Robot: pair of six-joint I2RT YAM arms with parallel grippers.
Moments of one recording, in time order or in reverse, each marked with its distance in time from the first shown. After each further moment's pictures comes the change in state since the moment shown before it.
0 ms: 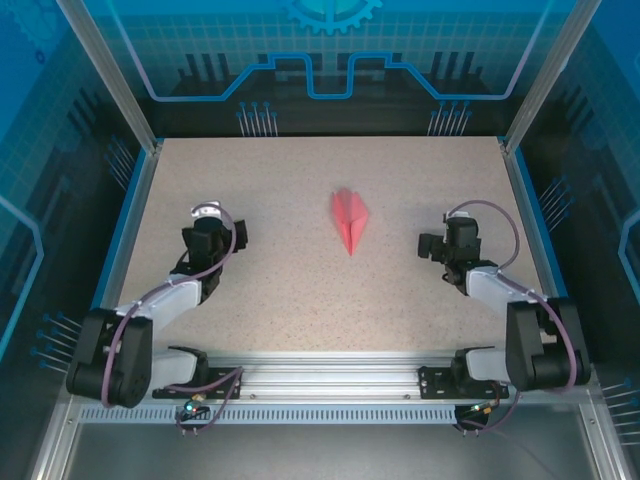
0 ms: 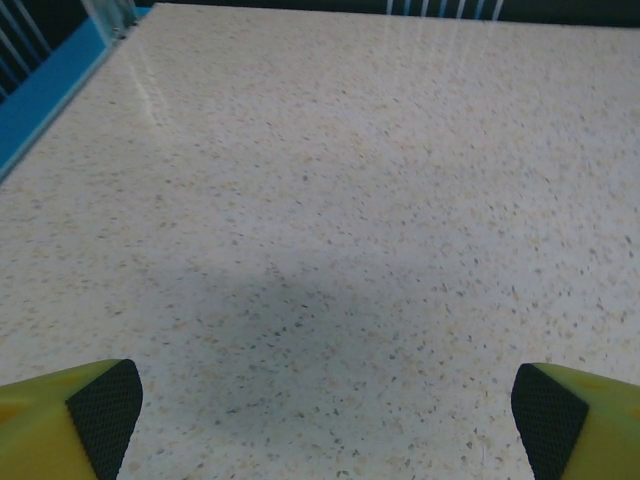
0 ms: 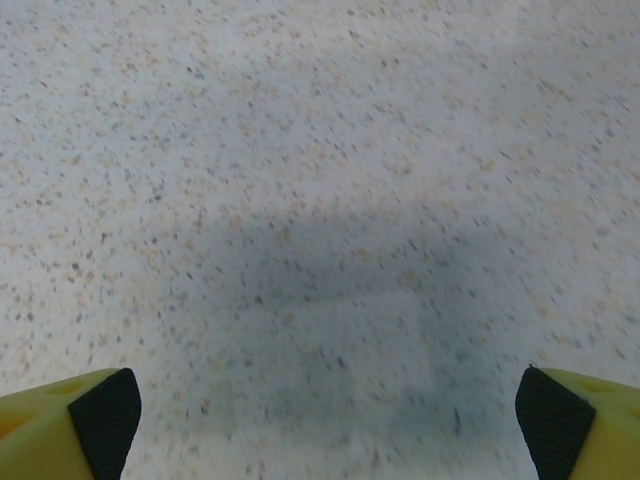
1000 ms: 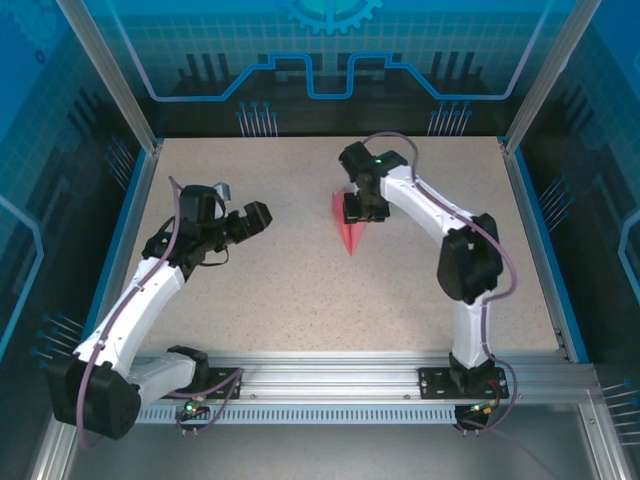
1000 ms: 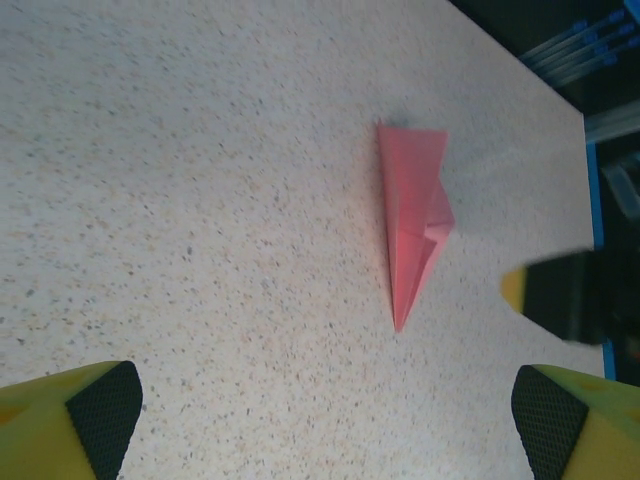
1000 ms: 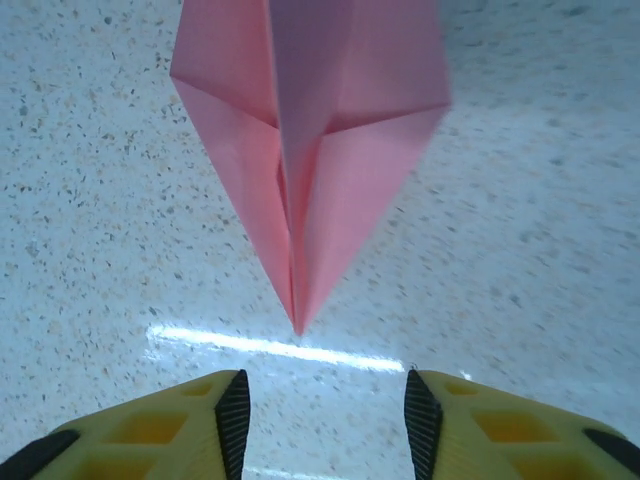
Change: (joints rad) left arm -0.050 -0.177 0.462 -0.830 0.551 -0.533; right arm 0.458 0.636 1.280 -1.237 -0.137 0.321
